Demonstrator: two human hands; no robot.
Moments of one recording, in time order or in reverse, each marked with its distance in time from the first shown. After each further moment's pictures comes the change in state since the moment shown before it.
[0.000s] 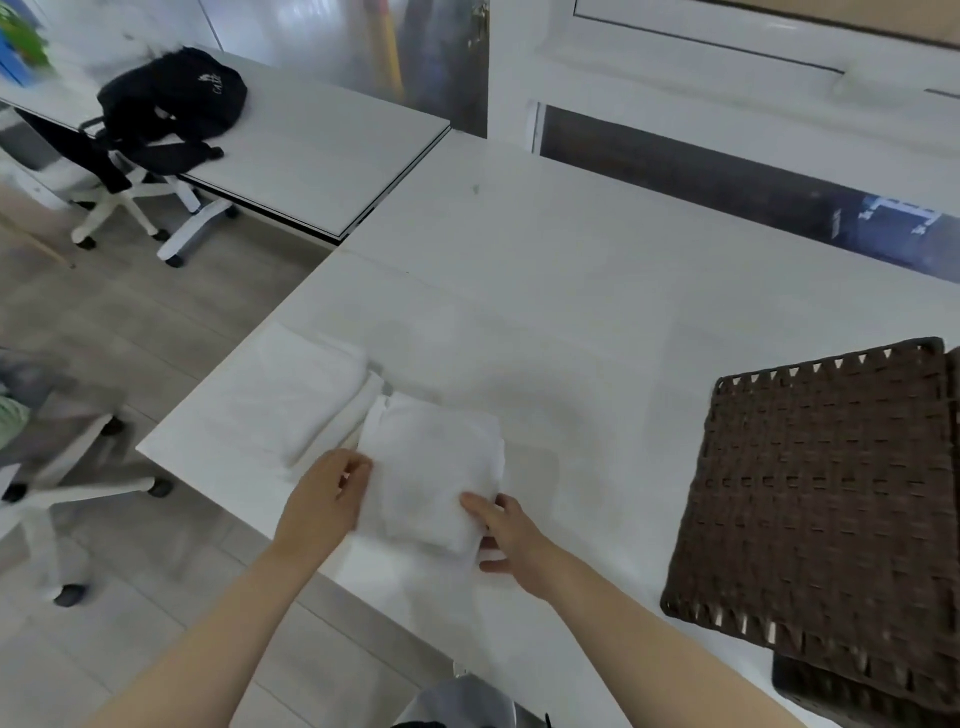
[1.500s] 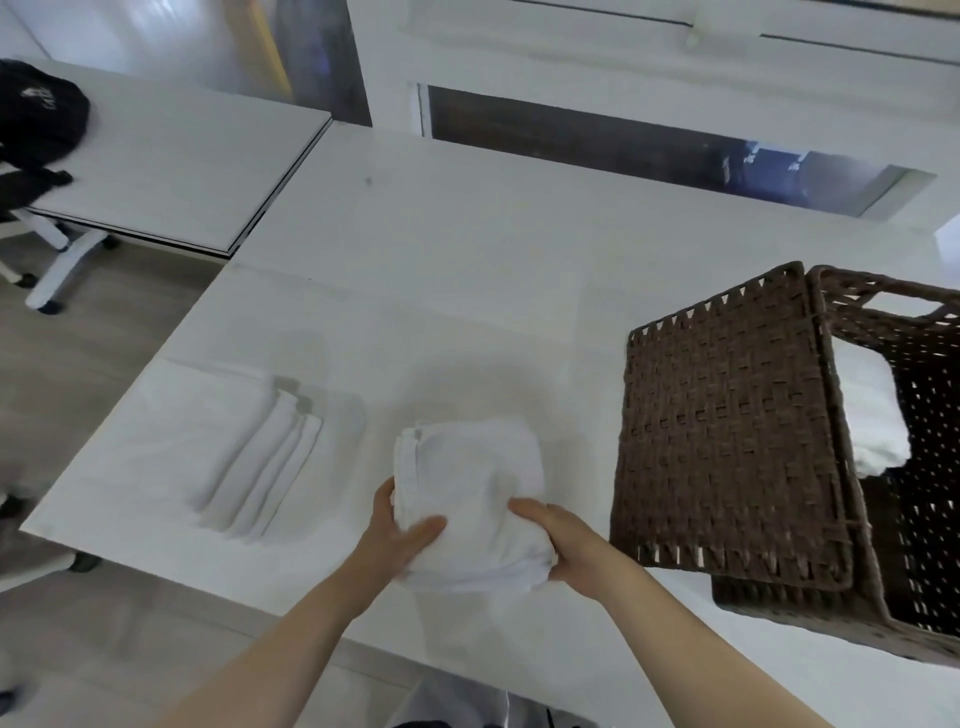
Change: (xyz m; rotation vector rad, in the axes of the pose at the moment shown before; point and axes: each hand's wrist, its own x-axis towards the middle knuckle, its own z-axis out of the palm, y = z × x) left_hand -0.026 0.078 0.086 -0.592 -0.562 -0.283; right_hand -0.040 0.045 -0.103 0.291 0.087 0.060
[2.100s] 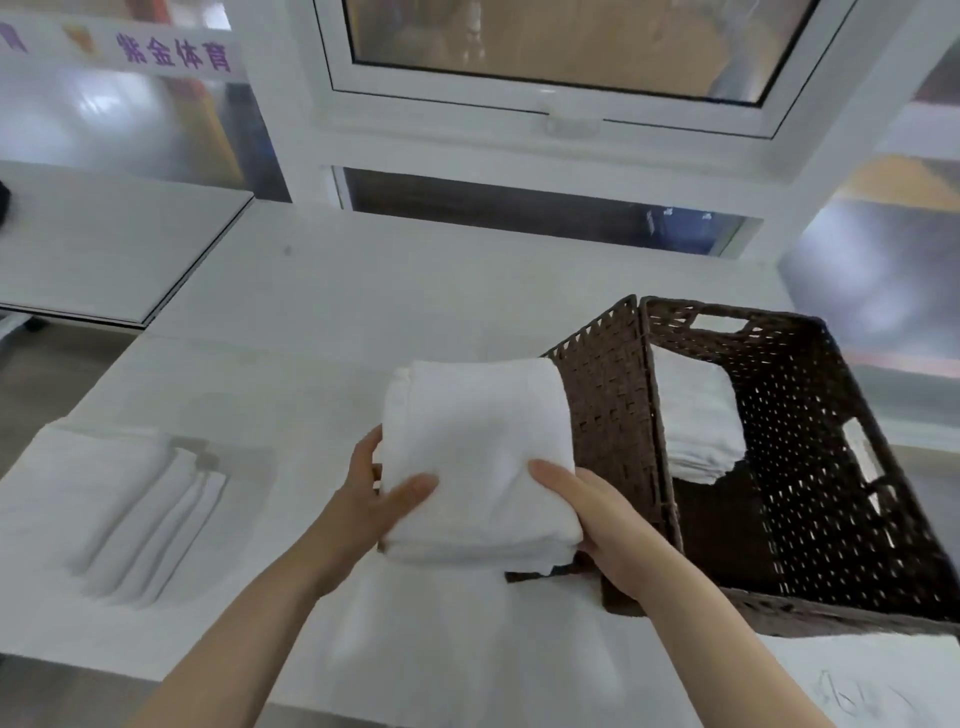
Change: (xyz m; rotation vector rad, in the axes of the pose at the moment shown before) left_hand -0.064 0.127 0.092 0.042 -0.114 0.307; right_hand -0.169 -0.051 -0.093 -0.016 0.105 -0.433
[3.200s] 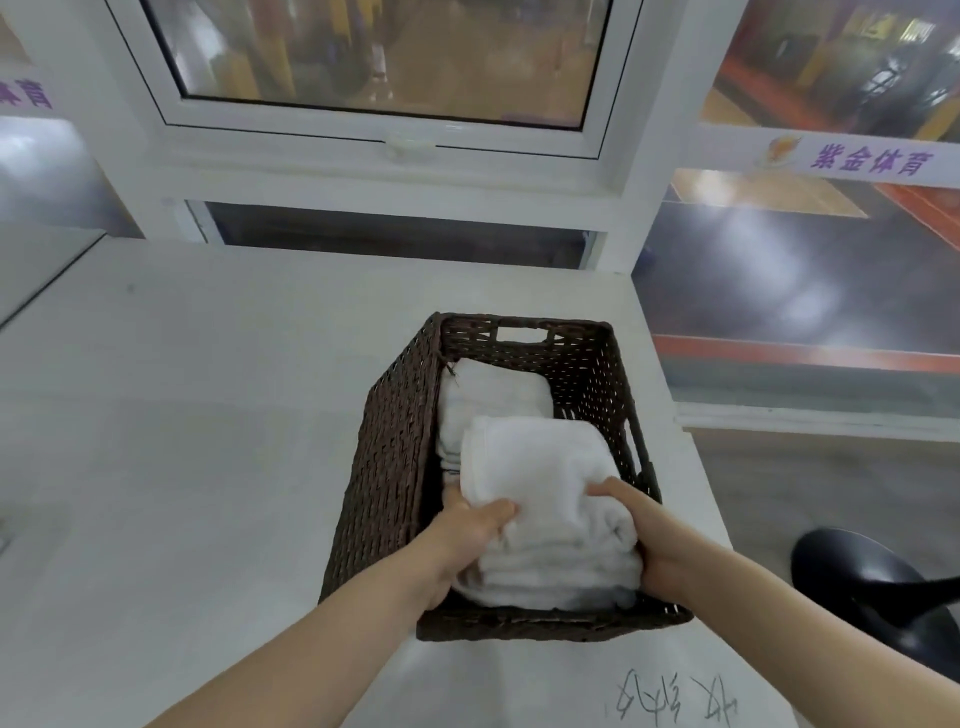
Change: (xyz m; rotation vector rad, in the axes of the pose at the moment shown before) left_hand 0.036 0.045 0.343 0.054 -0.155 -0.295; right_hand -0.068 0.011 -0.293 0.247 0.265 0.264
